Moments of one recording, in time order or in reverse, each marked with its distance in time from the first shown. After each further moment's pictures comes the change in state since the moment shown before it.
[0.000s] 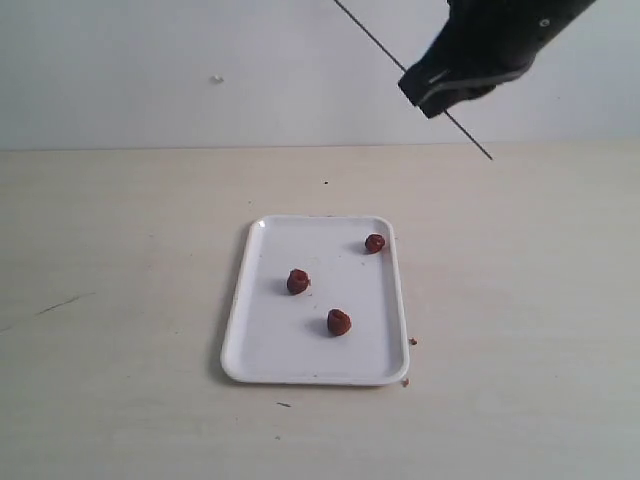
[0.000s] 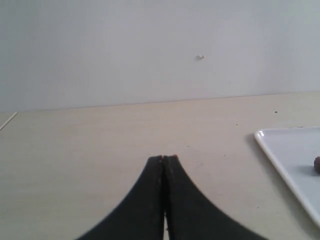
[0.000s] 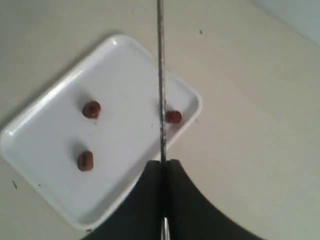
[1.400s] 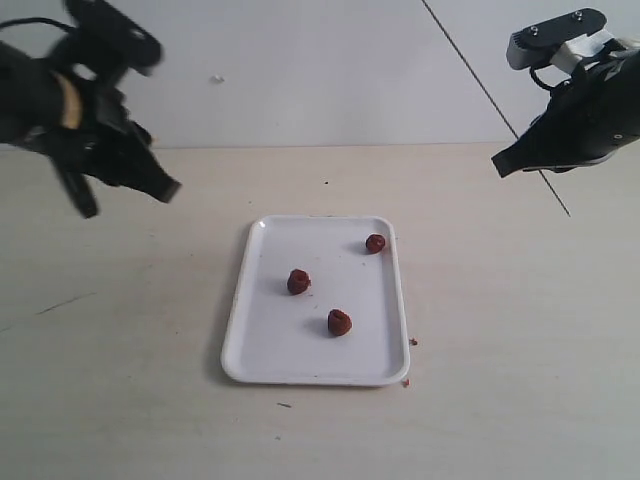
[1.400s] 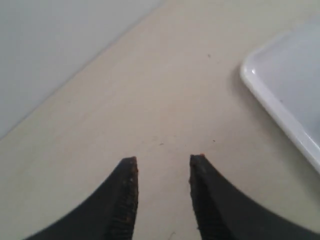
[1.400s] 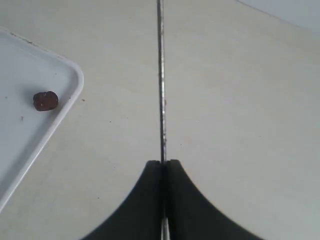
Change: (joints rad) left arm -0.376 1.582 -1.138 0.350 0.358 0.033; right arm -0.239 0.006 0.352 0.034 -0.460 -0.099
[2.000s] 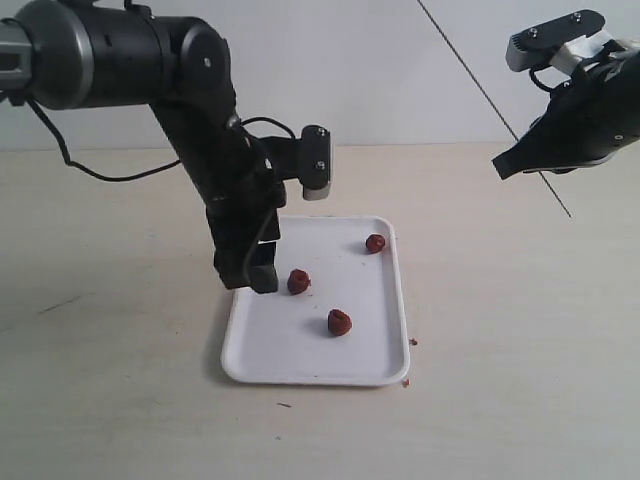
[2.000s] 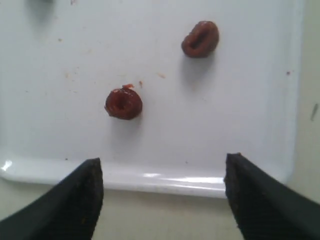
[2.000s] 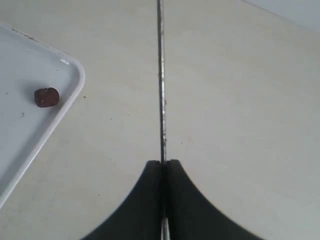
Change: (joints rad) left arm -0.061 0.447 -0.476 -0.805 0.479 1.357; right arm 0.000 0.000 0.000 0.000 0.007 -0.008
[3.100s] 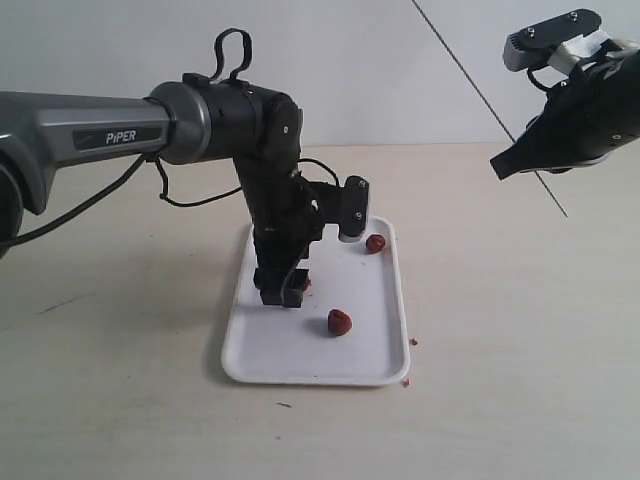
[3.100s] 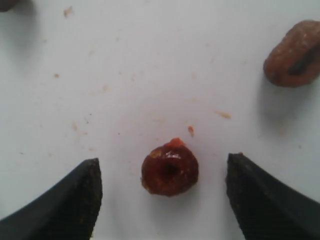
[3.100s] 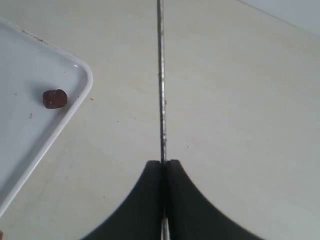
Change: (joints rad) left arm -0.047 0.289 -0.261 0.122 0.009 0.018; right arm 0.000 0.000 0.000 0.048 0.002 -0.061
